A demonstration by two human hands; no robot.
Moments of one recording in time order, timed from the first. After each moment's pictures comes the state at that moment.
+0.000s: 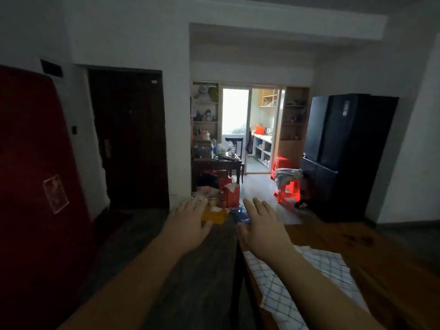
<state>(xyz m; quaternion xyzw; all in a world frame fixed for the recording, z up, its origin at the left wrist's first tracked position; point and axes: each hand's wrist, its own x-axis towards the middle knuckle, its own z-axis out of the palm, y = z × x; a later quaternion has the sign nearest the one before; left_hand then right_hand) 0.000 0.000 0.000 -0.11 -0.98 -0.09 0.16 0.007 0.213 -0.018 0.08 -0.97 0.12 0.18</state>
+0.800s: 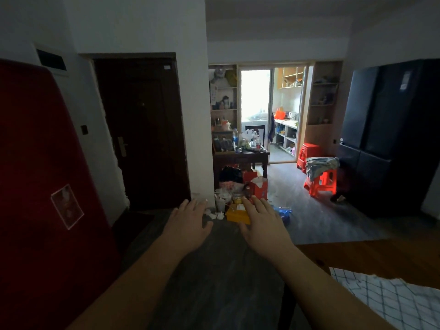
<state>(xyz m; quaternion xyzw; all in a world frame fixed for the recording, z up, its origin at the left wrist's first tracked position) -0.301 -0.167 -0.031 -0.06 -0.99 -0.08 0.09 -0.297 0.044 -0.048 0.11 -0.97 0.17 0.14</state>
